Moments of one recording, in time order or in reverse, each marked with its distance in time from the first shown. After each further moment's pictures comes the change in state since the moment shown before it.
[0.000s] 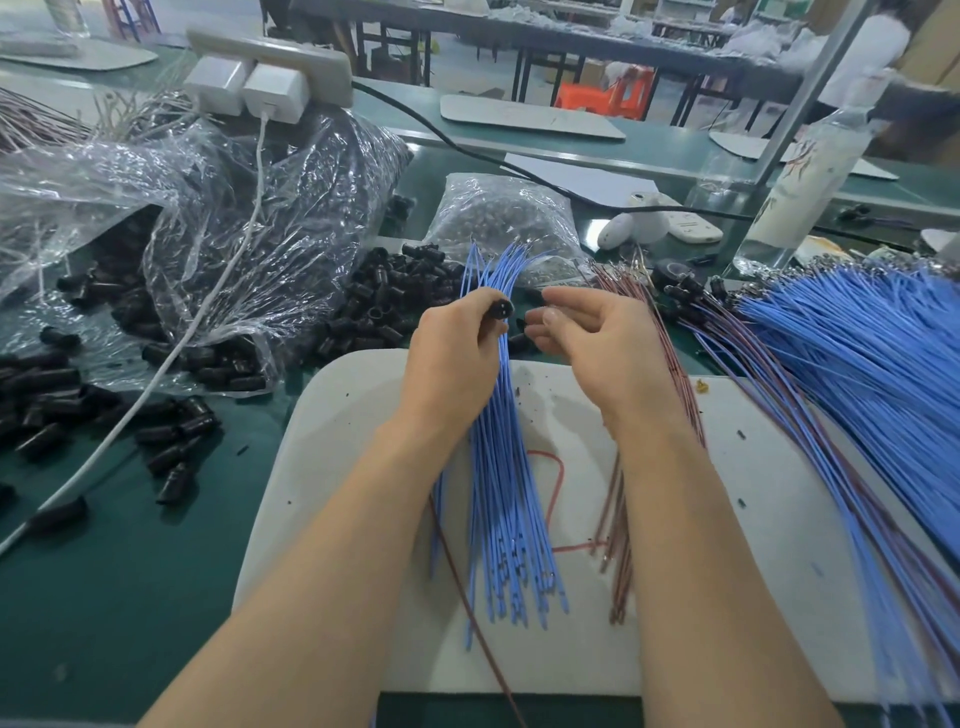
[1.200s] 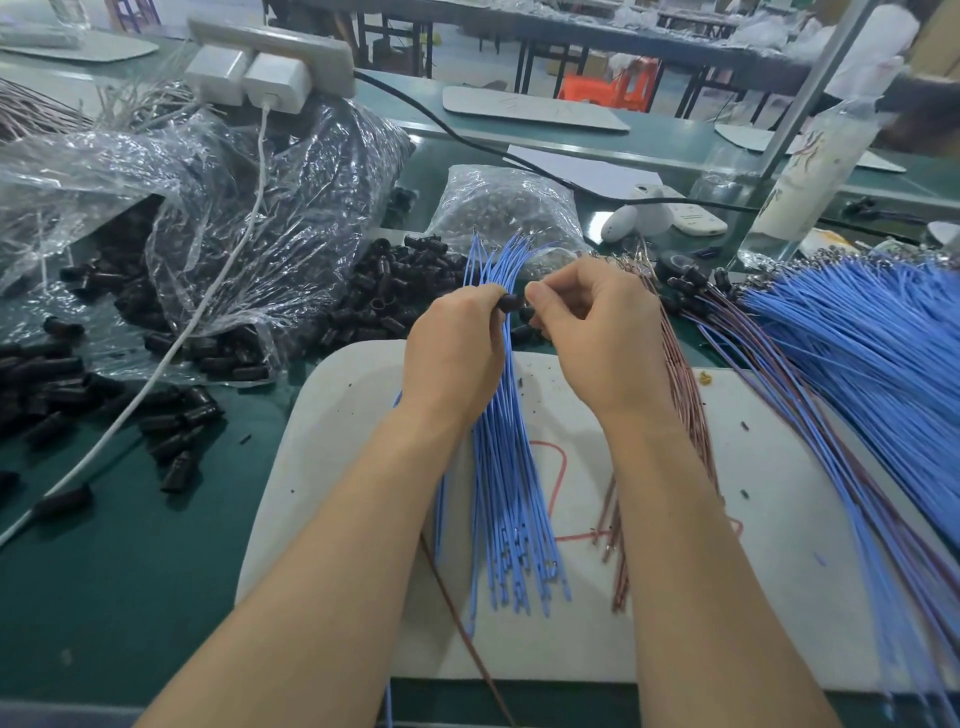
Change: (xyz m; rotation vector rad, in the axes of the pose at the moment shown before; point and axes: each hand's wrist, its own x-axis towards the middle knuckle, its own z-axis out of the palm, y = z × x) left_hand -0.001 0.005 -0.001 0.218 0.004 0.023; right_hand -0.008 -0.008 0.004 -0.356 0.134 -0.349
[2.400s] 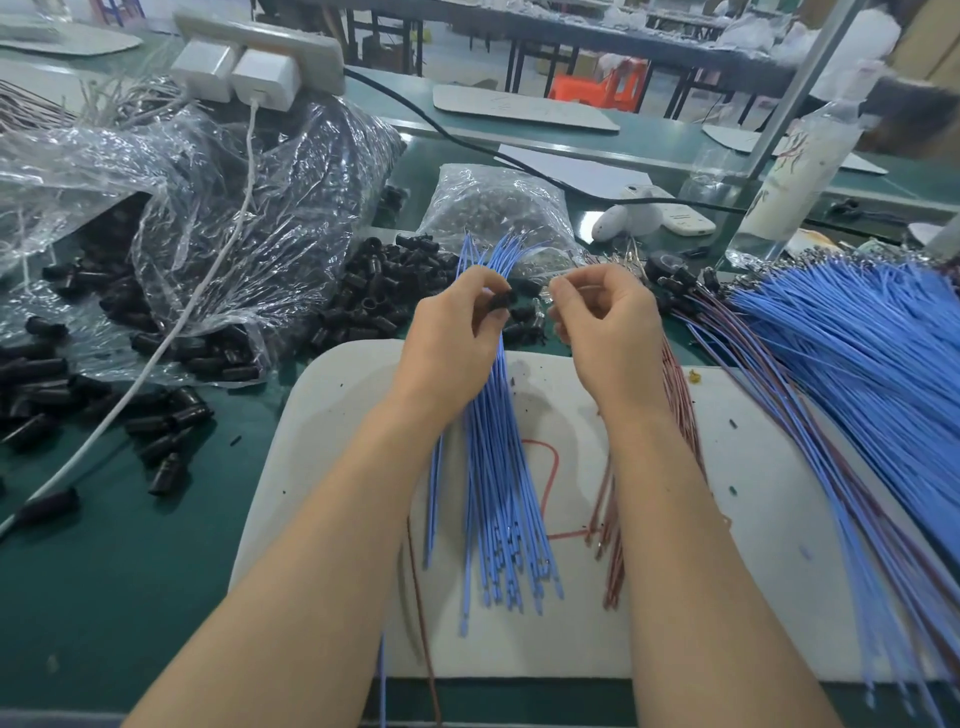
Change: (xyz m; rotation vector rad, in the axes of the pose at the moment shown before) left_hand 0.004 -0.006 0.000 -0.347 -0.095 -0.042; right_hand 0.006 0.025 0.003 0.189 0.086 0.173
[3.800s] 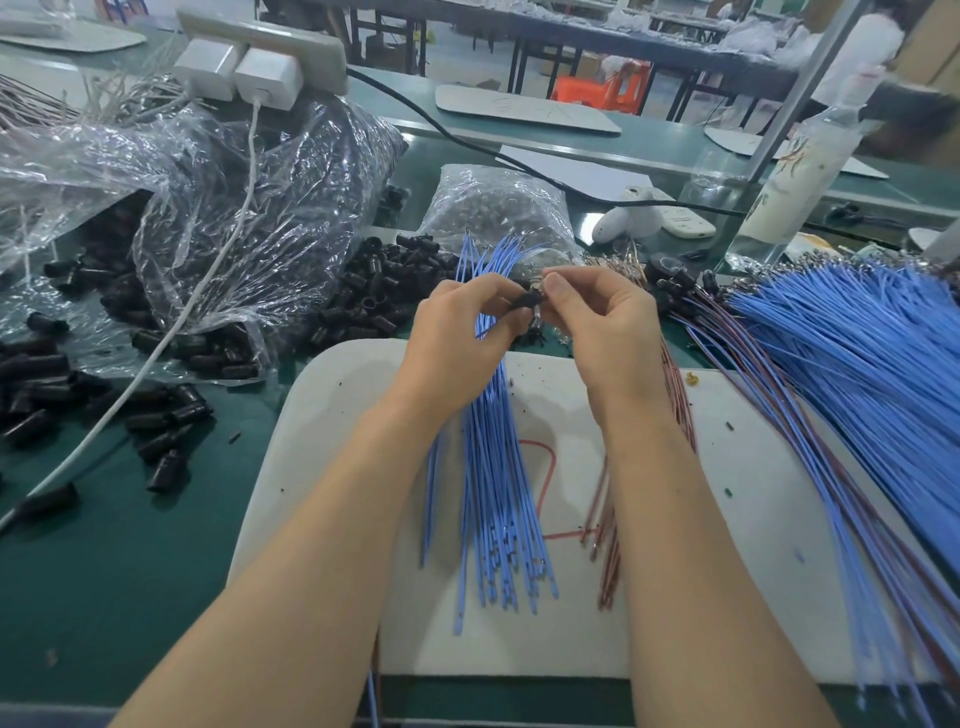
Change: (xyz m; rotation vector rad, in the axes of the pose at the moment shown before) left_hand -0.003 0.007 -0.003 0.035 -0.046 0.073; right_hand 0.000 -0.003 0.002 0.292 -0.054 0.079
